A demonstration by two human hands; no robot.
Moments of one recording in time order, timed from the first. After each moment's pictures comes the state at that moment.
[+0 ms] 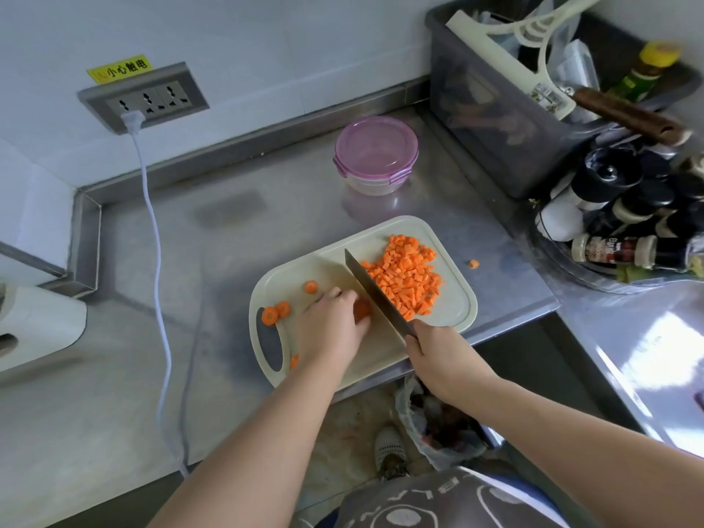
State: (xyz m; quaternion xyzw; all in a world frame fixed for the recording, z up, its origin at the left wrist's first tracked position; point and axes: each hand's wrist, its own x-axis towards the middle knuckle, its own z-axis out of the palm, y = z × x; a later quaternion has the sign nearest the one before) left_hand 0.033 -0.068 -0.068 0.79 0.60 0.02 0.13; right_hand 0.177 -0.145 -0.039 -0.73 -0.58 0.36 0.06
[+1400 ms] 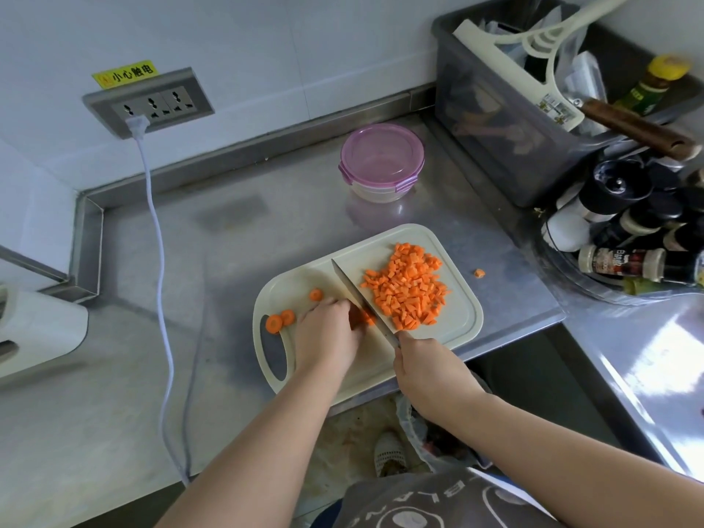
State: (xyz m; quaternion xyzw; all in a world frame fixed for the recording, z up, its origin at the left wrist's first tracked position) left_hand 0.026 -0.063 -0.063 0.76 0.63 0.03 0.16; right_hand 0.155 -0.137 -0.040 -0.72 -0.60 0.36 0.01
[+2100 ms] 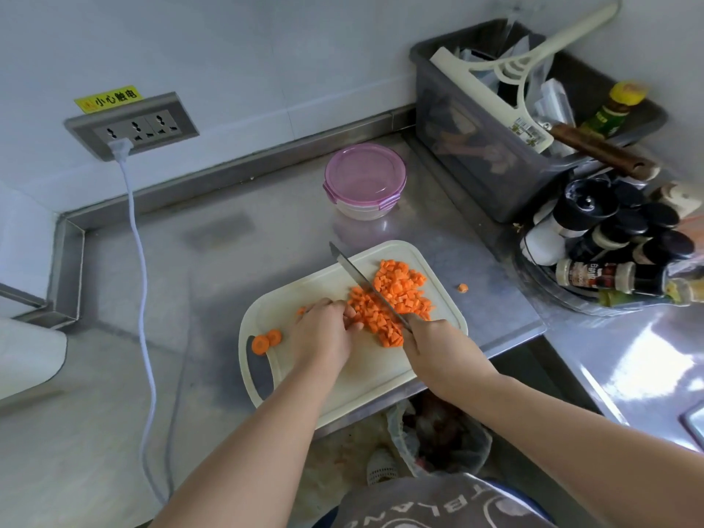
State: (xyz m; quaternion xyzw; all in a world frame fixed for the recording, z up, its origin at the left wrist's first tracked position) left_hand 0.043 -0.042 -0.067 0.74 0.63 0.07 0.21; right_hand 0.190 -0.116 -0.024 -0.72 -0.64 0.28 0.03
